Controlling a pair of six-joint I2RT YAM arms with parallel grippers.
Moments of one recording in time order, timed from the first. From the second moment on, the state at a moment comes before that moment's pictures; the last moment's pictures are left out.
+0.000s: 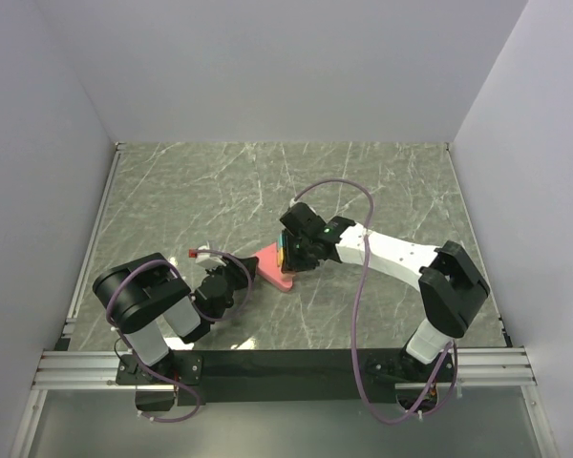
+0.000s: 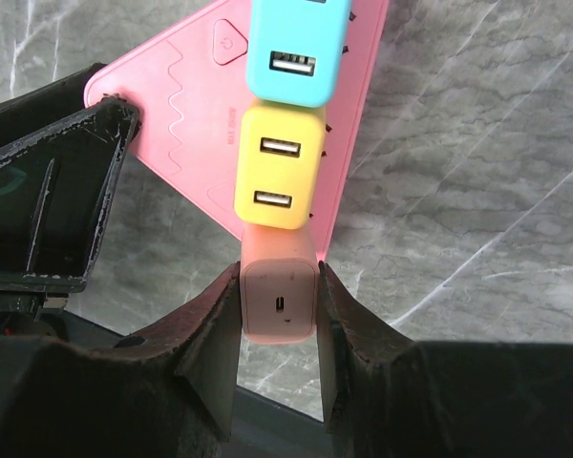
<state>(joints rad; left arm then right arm) -0.84 1.70 0.12 1.39 -0.52 -0.89 0.84 1.64 1.15 -0.57 0.01 0.71</state>
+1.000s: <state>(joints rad) -0.85 1.73 0.11 1.44 -0.56 -0.82 0.89 1.74 1.28 -0.65 0.12 0.71</state>
